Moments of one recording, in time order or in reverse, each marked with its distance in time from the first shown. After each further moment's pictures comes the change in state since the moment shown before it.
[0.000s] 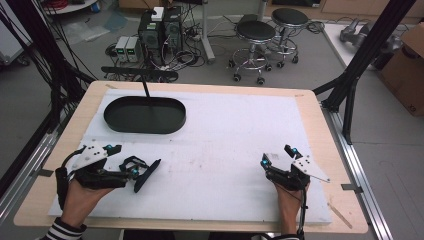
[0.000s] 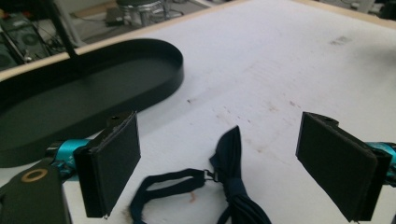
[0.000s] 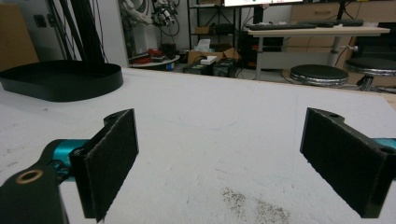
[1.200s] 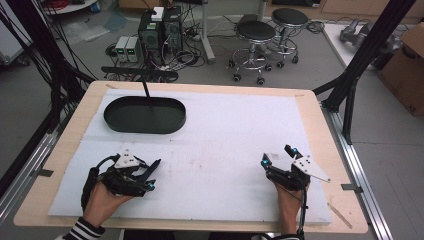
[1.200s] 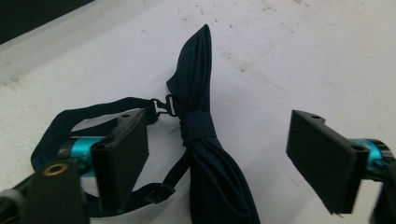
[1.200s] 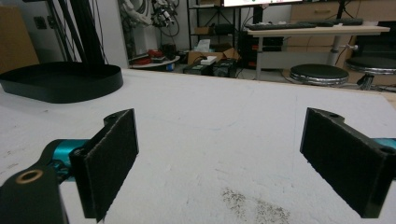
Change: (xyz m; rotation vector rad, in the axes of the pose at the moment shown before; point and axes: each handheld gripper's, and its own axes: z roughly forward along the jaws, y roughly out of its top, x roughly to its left) left arm -0.018 -0.025 0.049 0.368 -0.034 -0.012; right arm -0.001 0.000 0.000 -0.005 -0.002 0.005
